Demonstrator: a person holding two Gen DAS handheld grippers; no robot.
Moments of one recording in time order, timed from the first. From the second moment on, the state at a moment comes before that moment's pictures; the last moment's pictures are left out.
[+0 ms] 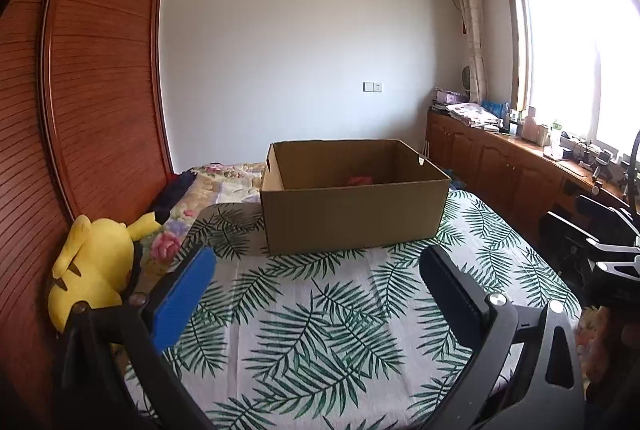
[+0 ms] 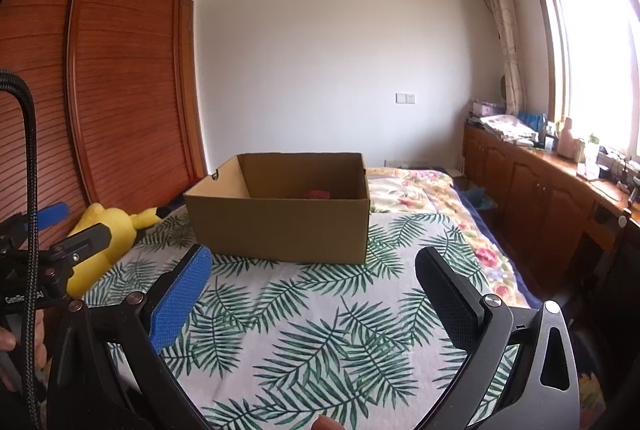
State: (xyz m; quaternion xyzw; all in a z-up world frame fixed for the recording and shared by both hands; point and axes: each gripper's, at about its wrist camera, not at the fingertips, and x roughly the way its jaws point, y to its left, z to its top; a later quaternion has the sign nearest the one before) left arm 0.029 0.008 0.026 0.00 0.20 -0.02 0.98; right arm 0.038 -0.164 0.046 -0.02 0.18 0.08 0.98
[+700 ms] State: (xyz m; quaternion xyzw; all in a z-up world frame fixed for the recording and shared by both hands) left arm 0.029 0.006 0.014 0.00 0.21 -0.01 0.98; right arm 0.038 -0.173 0.033 -0.02 0.19 0.07 0.98
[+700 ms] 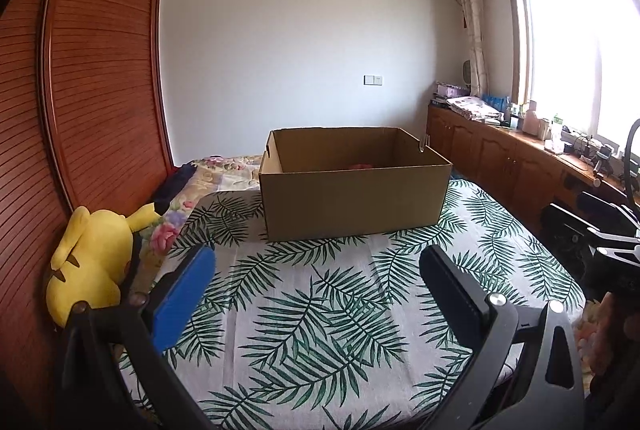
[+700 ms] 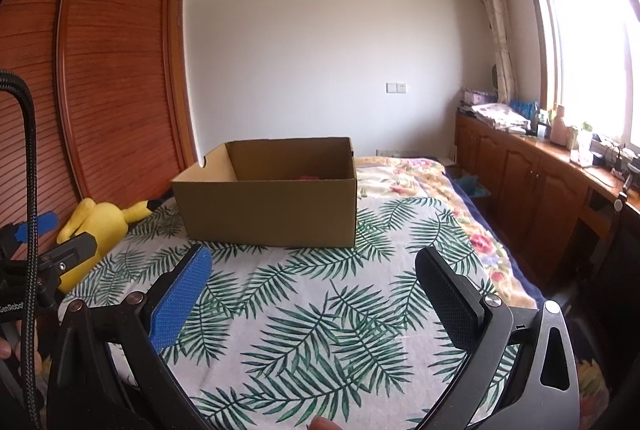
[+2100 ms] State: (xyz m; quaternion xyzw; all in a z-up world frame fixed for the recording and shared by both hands) left arm 0.028 0.008 0.013 0.00 0.21 -0.01 0.98; right arm 0.035 -0.178 0.032 -0.02 0.19 0.06 0.98
